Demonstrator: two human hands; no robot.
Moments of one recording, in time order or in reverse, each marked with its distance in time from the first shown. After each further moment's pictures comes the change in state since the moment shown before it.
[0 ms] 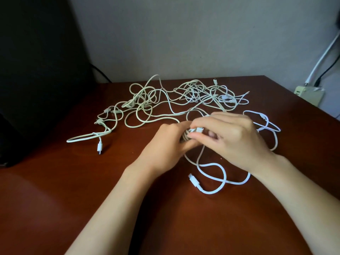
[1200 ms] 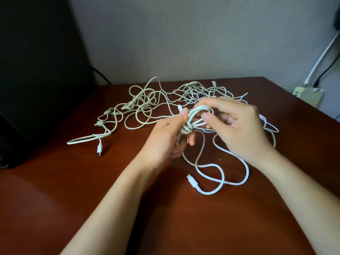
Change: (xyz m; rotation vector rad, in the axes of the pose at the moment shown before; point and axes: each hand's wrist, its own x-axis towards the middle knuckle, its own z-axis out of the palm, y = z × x) left_hand 0.001 0.004 0.003 -0.899 0.053 -0.203; right_hand 0.008 0.001 -0.008 0.452 0.050 0.441
